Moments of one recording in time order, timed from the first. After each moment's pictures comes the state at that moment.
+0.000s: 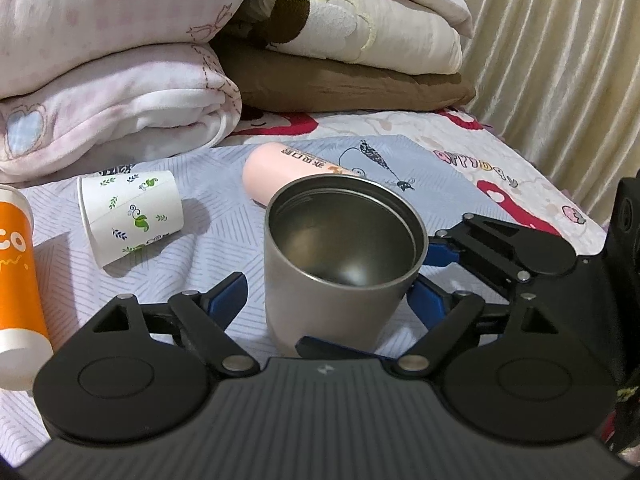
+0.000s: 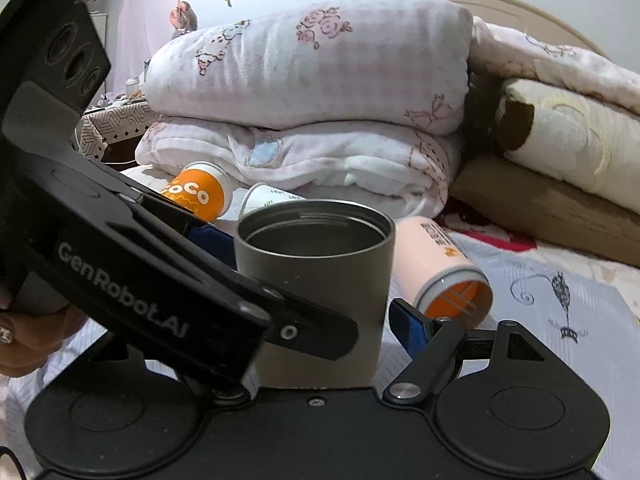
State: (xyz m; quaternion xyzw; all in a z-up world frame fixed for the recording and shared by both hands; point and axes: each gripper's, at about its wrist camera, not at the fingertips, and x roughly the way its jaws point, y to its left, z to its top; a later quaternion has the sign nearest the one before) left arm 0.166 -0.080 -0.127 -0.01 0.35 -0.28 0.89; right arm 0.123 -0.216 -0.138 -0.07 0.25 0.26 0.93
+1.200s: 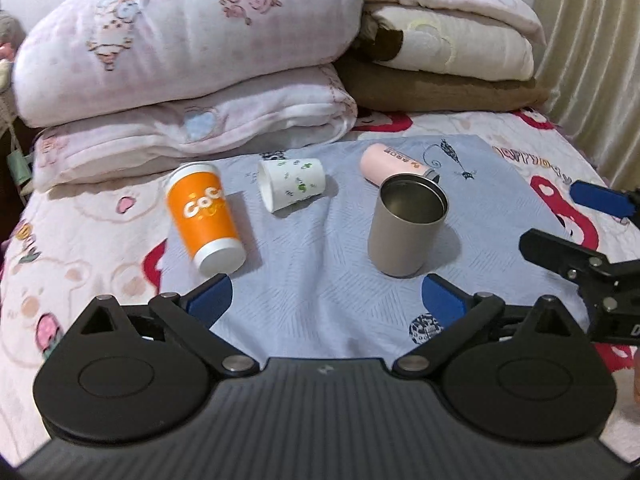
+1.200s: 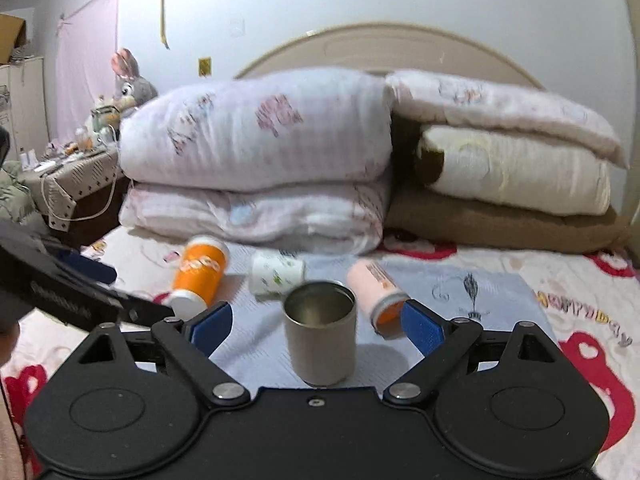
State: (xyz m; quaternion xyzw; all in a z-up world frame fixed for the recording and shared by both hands) left arm 0.038 -0.012 -0.002 0.02 0.39 -0.11 0.91; right arm 0.004 -0.223 -0.002 -0.02 0.24 0.16 0.96
